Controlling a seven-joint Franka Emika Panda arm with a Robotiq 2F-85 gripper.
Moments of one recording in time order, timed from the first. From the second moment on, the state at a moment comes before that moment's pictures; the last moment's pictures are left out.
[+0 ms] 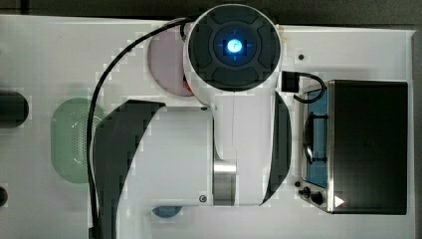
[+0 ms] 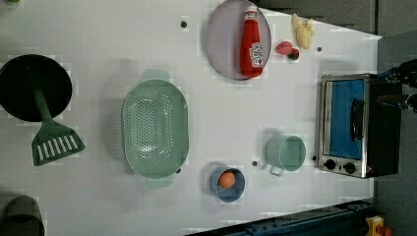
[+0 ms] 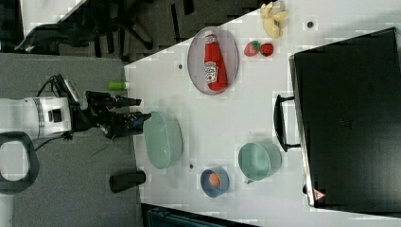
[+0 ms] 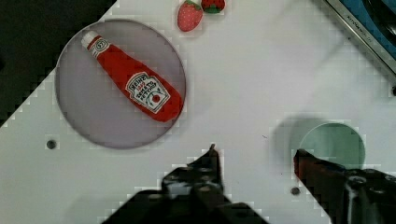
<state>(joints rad) 0.02 -0.03 -0.02 -1.79 -0.02 0.21 0.04</state>
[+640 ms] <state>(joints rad) 0.00 -0.37 -0.08 -1.93 -0.02 0.06 0.05</state>
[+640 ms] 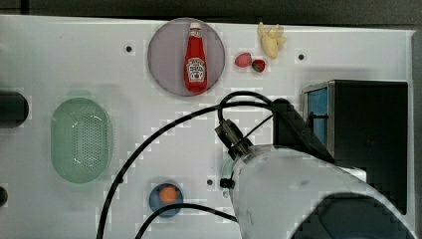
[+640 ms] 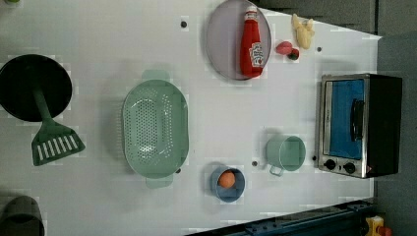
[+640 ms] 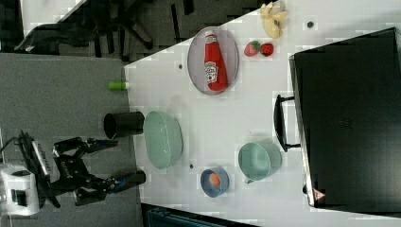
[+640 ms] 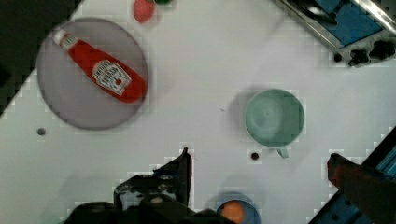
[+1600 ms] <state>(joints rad) 0.01 -0.32 -0.10 -2.04 -0.03 0.07 -0.10</state>
